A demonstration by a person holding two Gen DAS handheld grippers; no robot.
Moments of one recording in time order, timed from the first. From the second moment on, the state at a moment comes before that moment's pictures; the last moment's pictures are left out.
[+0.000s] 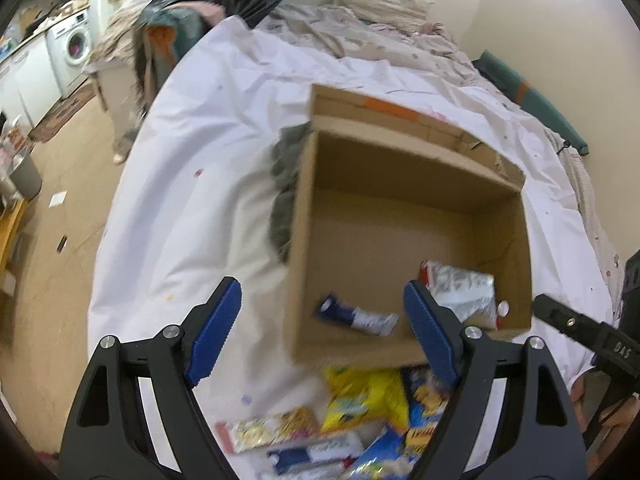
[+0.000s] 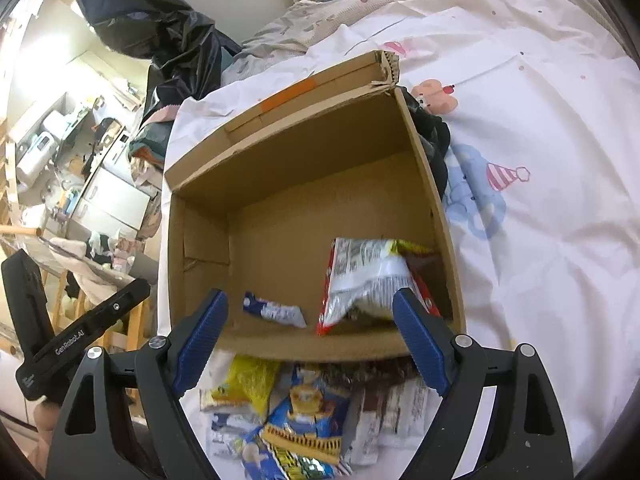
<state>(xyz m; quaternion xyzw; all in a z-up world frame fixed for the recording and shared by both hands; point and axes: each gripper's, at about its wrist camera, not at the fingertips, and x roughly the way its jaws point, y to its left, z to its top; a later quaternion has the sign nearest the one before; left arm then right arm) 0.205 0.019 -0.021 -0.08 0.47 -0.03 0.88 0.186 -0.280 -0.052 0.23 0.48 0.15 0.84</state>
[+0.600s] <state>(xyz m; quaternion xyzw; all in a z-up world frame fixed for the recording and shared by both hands) 0.157 0.076 -0.143 -0.19 0.65 0.10 0.73 0.128 -0.299 -0.068 0.28 0.50 0.13 0.81</state>
